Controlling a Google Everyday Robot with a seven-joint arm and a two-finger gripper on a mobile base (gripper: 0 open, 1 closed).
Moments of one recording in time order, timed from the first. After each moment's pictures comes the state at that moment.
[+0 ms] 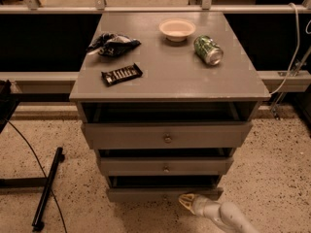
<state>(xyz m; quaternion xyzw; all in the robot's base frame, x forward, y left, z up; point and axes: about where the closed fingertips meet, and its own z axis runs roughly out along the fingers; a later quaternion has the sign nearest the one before) 0.555 -0.153 0.138 -0.52 0.69 0.13 0.49</state>
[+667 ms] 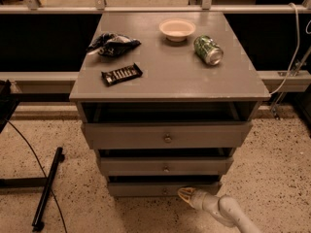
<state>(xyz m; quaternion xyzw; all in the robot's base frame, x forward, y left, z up) 0.585 -0.149 0.148 -0.52 0.67 0.13 0.51</state>
